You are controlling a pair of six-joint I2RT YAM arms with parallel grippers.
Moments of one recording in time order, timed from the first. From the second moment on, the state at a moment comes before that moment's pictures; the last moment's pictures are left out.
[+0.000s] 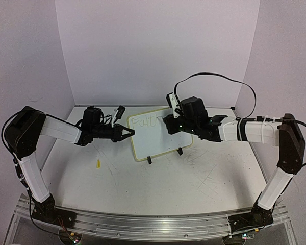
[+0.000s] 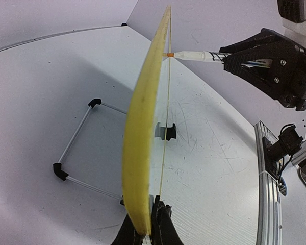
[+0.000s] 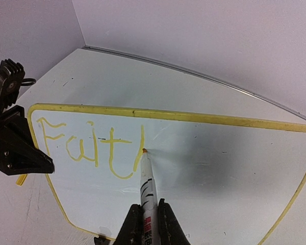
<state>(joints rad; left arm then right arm) -0.48 1.80 0.92 0.49 0.75 -0.20 0.79 1.73 1.23 0.05 0.17 0.17</state>
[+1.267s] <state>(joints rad) -0.48 1.80 0.92 0.49 0.75 -0.20 0.78 1.71 1.19 0.04 0.21 0.22</state>
